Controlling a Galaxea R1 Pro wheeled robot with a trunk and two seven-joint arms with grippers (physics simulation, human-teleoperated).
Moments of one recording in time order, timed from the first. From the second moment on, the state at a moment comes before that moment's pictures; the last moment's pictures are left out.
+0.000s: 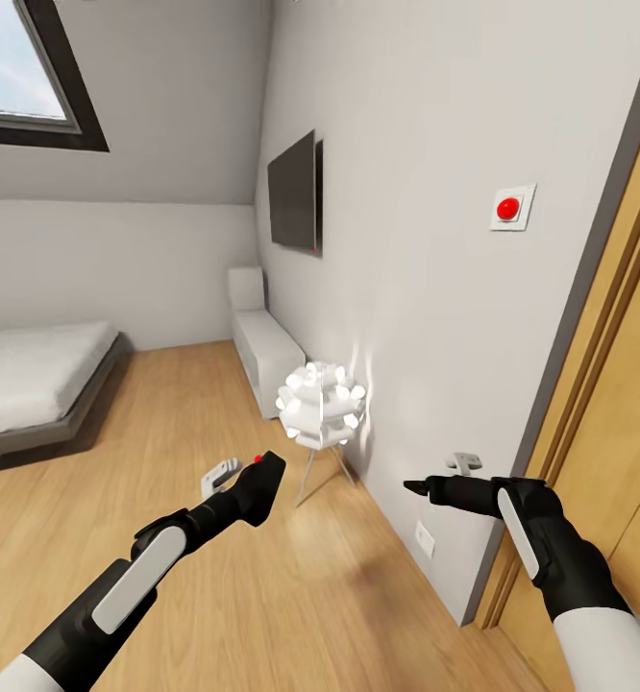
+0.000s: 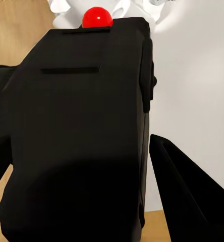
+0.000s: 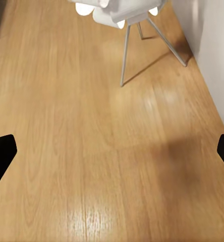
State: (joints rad) left arm -0.47 0.24 -0.48 -1.26 1.25 0.32 0.28; right arm -0.58 -0.14 -0.08 -1.12 -0.08 0.84 0.54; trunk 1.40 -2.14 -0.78
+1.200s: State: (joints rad) left arm -0.47 0.24 -0.48 -1.26 1.25 0.33 0.27; right arm -0.58 -0.14 -0.08 -1.12 -0.08 0.84 0.54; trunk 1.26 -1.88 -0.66
